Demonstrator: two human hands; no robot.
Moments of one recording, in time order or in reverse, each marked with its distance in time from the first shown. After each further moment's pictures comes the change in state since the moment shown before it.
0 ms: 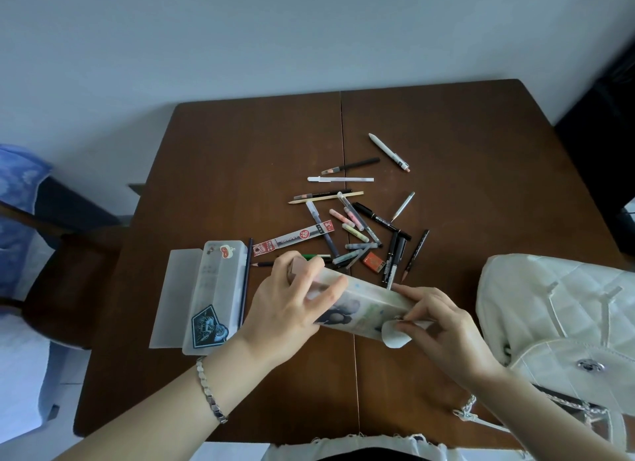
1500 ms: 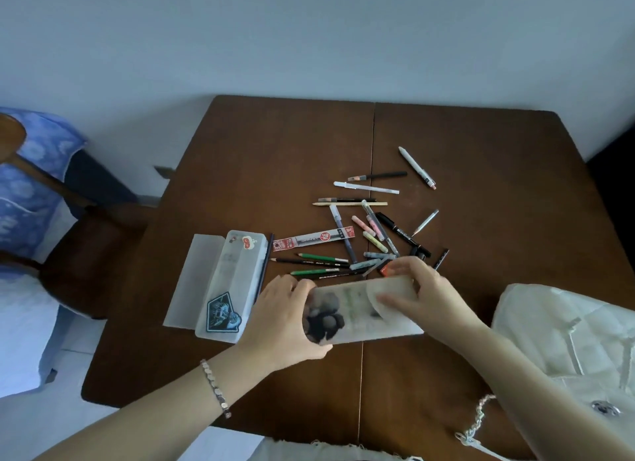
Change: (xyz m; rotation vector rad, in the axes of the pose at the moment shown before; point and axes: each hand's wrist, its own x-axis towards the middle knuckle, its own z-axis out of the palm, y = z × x) left_hand -0.044 -0.006 0.021 -0.235 -0.317 -0.538; right_hand 0.072 -0.045 0.001 -0.076 -0.349 0.448
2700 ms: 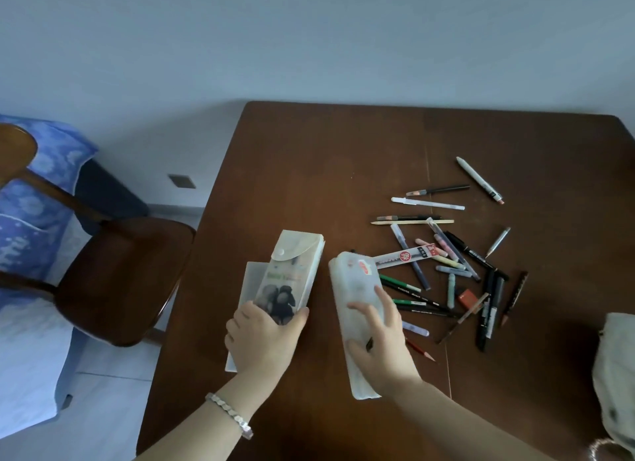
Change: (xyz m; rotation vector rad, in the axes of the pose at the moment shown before) left_hand 0.012 -0.138 -0.015 -0.099 0.098 -0.838; right_hand 0.060 -0.074 0.181 0.004 0.108 -0.064
